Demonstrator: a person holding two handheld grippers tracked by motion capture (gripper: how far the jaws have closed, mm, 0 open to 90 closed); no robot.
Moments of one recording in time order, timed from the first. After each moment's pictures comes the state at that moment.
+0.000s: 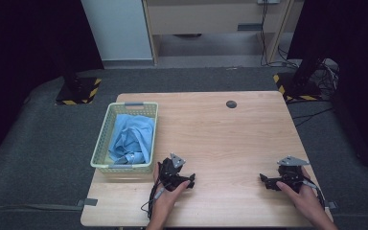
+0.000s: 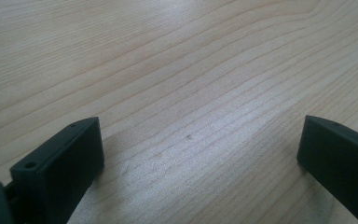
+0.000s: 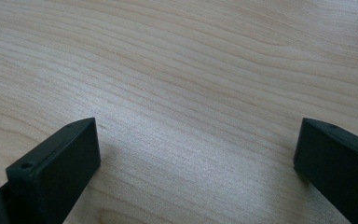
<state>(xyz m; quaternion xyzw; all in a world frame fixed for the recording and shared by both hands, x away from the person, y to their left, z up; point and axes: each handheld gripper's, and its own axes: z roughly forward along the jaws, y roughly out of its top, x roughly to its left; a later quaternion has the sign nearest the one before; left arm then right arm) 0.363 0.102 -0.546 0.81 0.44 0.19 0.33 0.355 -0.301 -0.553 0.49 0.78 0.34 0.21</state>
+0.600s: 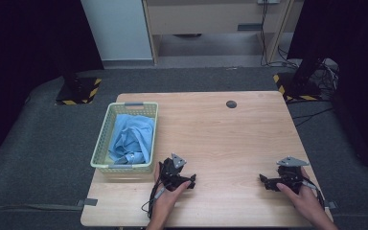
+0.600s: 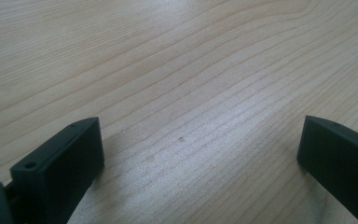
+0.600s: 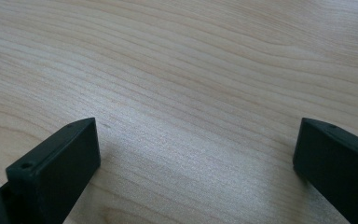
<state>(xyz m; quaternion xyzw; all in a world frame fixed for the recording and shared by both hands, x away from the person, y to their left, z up) 0.362 0.101 -0.546 0.82 0.43 0.19 0.33 0.353 -0.299 -0.553 0.49 0.78 0.34 0.21</state>
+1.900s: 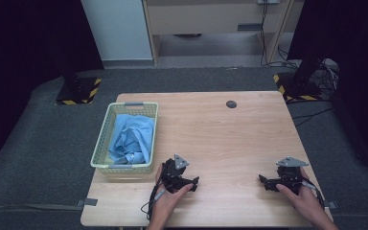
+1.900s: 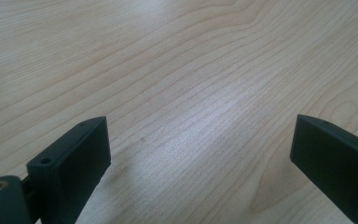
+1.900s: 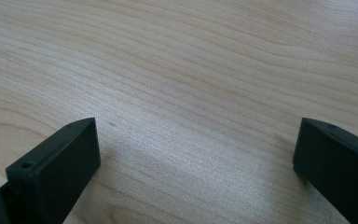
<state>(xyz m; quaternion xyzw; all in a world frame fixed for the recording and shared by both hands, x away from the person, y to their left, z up) 0.351 0.095 -0.527 0.83 0.41 0.16 0.35 0.352 -0.298 -0.553 0.49 0.78 0.34 0.21</state>
